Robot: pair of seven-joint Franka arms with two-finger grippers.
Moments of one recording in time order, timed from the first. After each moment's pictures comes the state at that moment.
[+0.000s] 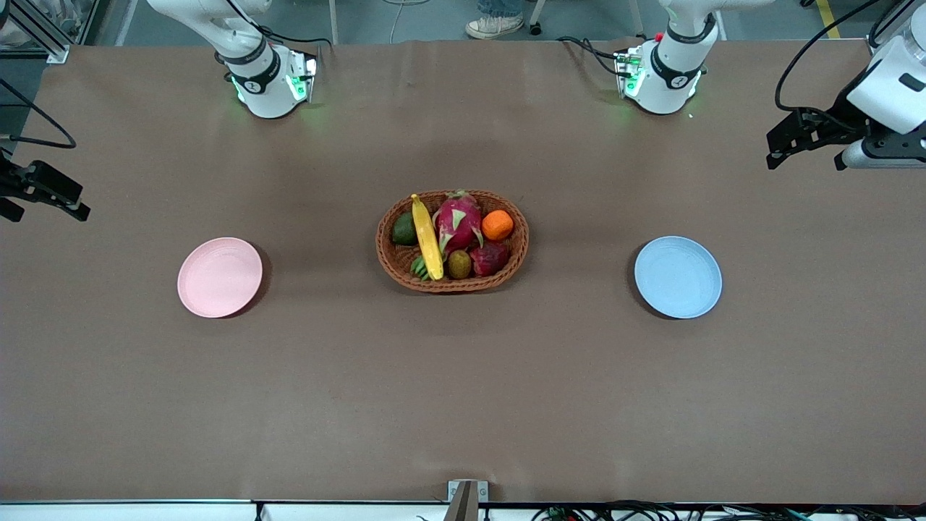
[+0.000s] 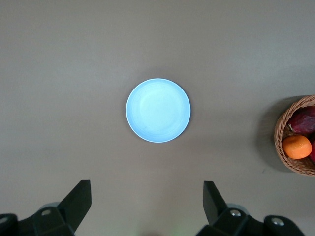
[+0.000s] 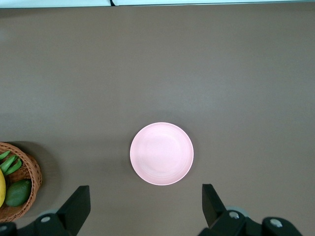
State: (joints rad) left arm 0.02 -0.13 -0.13 -1.67 0.00 1.56 -0.06; right arm 0.00 0.00 -0.07 -1.58 0.02 1.68 -0.06
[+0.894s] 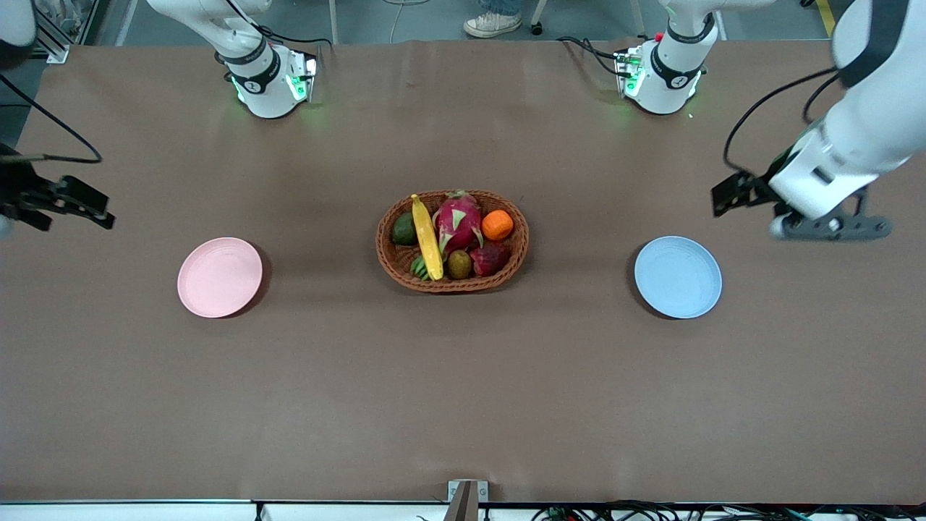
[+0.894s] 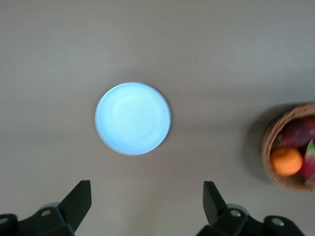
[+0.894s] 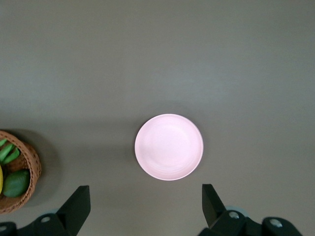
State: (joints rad) left arm -0.02 0.11 -0.20 -1.63 -0.02 1.68 -0.21; right arm 0.04 0.06 -0.06 -1.60 0.02 1.68 -0.07
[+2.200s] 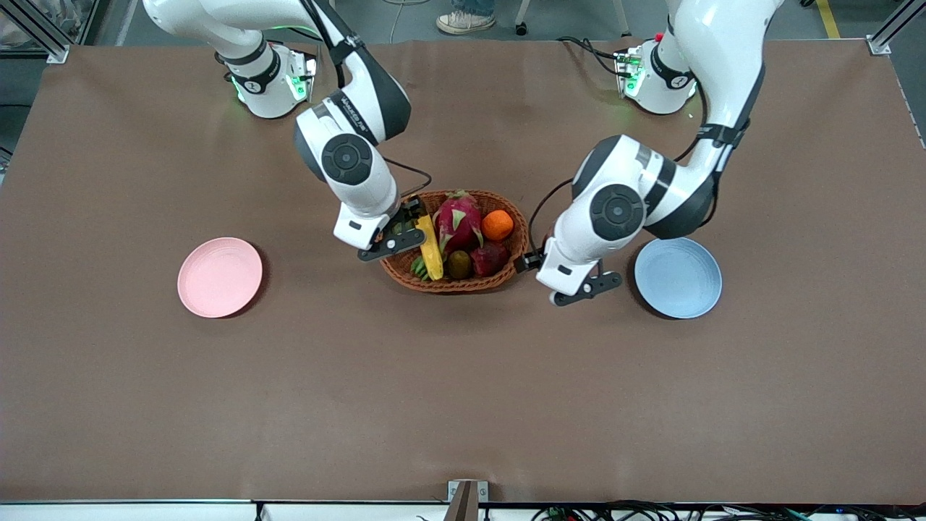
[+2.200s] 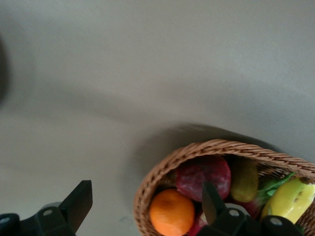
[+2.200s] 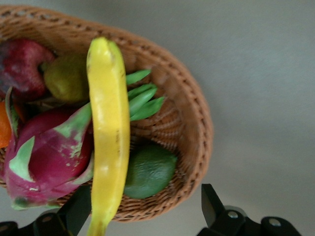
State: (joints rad) left arm -0.39 0.51 -0.21 -1.62 -0.10 2.04 -0.89; right arm 0.70 0.35 -0.04 -1.88 0.16 2.13 0.24
